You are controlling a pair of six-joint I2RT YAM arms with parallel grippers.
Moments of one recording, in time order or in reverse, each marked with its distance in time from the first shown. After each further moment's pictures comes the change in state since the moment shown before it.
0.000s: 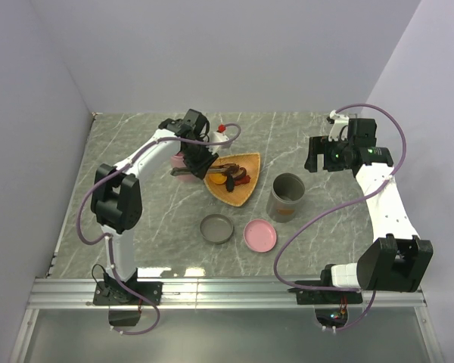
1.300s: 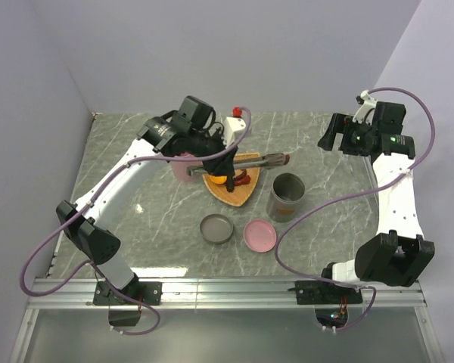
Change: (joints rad) left arm -0.196 -0.318 0.137 -0.047 0.286 -0.159; right arm -0.134 0.053 0.215 -0.048 -0.109 0.143
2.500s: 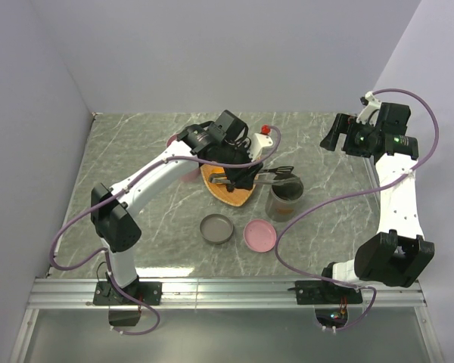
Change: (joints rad) left arm -0.132 0.186 0.021 0.064 -0.107 -0.021; right arm -0.043 0.002 0.000 -0.013 -0.038 0.010
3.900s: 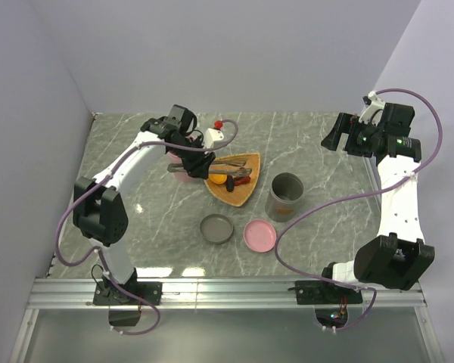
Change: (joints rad) left arm 0.366 -0.056 -0.239 -0.006 0.114 0.385; right arm -0.018 -0.018 0.000 0.002 -0.037 0.000
